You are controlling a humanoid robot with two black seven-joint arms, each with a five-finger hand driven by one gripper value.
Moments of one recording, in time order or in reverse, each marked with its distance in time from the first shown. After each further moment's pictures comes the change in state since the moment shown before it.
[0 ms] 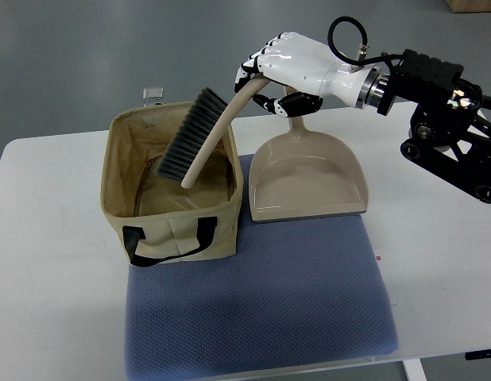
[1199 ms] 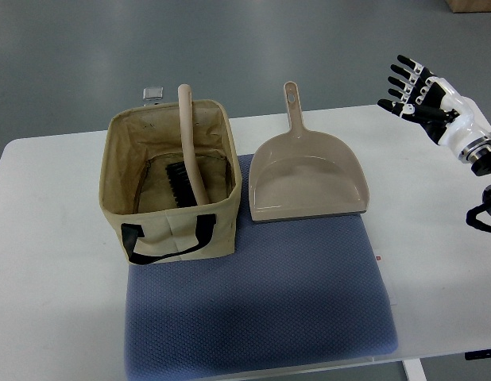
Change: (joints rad) left arm 0.000 0.000 0.000 0.000 0.000 0.000 0.000; right arm -0.518 0.079 0.603 -0.372 1.193 0.357 -0.017
